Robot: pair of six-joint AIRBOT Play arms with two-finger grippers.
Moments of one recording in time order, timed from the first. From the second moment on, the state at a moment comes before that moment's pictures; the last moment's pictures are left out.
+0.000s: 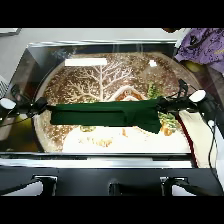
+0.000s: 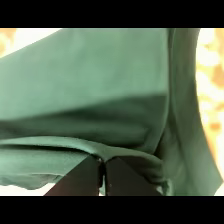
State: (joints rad) left arm 0.25 -1.37 1.00 1.16 -0.78 -1.64; right arm -0.11 -1.37 1.07 -1.03 0.99 1.54
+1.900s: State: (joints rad) left arm 0.18 -1.53 1.45 1.26 -1.03 -1.64; right arm -0.34 -1.85 1.35 -0.75 1.36 1.23
